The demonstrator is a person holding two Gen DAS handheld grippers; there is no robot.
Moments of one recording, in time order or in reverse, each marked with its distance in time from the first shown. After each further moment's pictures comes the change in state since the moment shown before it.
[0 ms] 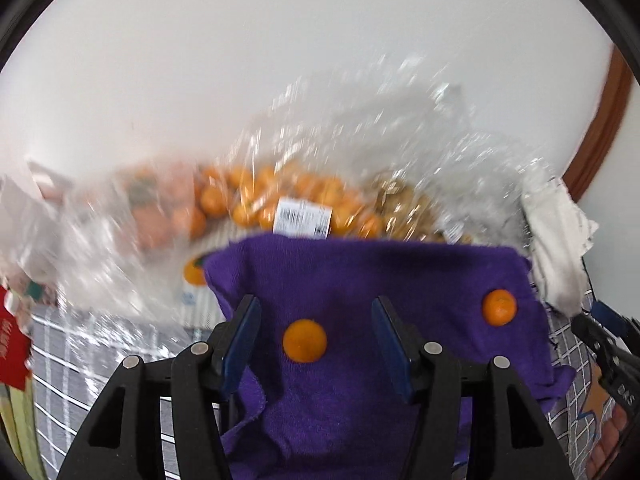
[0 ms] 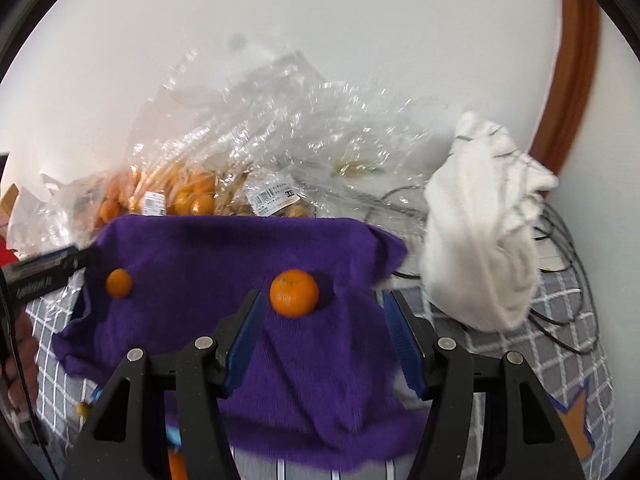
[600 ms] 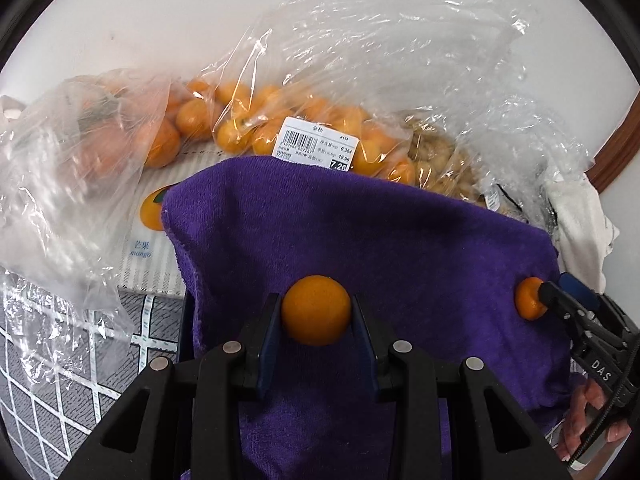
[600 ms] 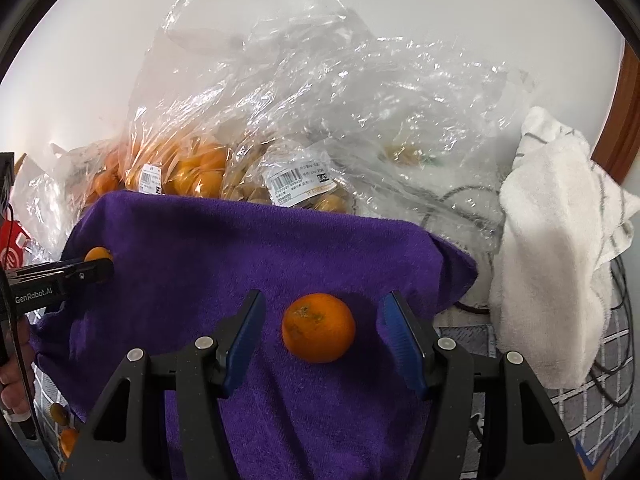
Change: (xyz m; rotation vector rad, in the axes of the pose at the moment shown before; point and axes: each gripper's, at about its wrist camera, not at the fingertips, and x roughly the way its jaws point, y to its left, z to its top) left arm 0.081 0.025 -0.029 -0.119 0.191 -0.062; right arm 0.103 0.018 0.015 -0.110 0.066 0.085
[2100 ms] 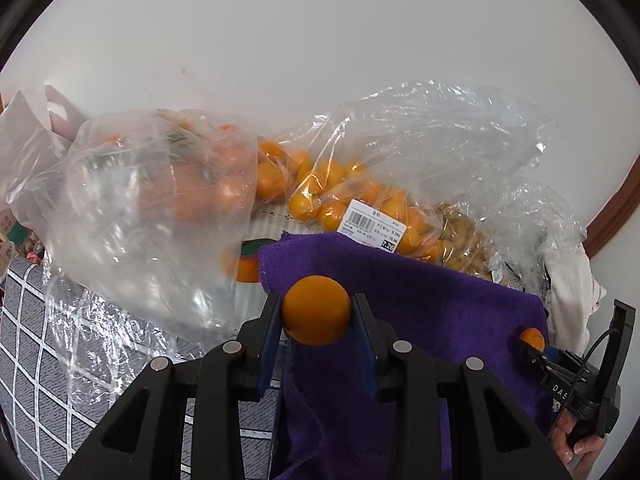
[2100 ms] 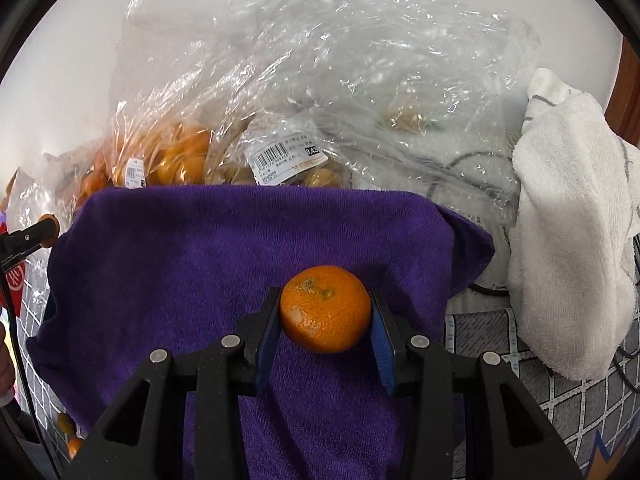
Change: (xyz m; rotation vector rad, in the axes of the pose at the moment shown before) left arm -0.046 0.048 0.020 -0.108 -0.179 -0.003; right arm 0.029 -0.009 -0.006 0.068 0.083 0.052
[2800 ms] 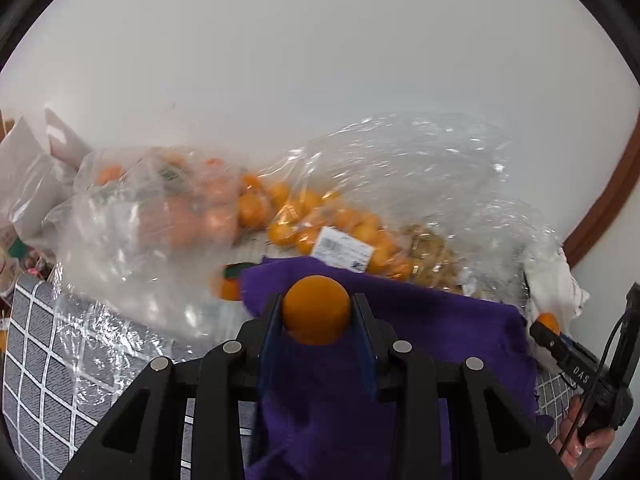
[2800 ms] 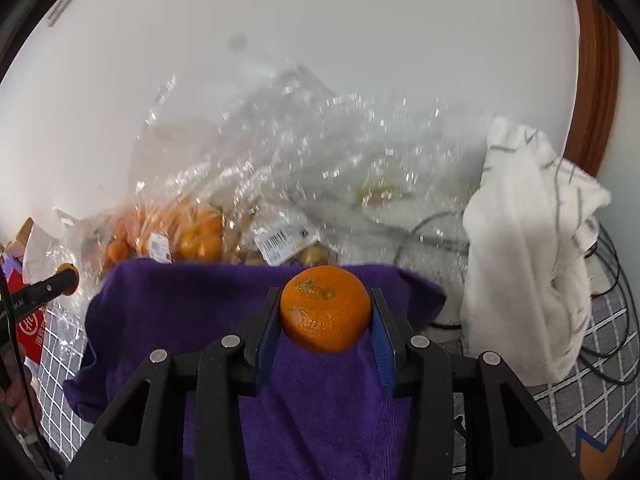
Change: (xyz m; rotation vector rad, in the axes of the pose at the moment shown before) left arm -0.029 -0.015 0.006 0.008 -0.077 -0.025; right arm -0.058 -0.015 0.011 0.083 -0.167 0.011
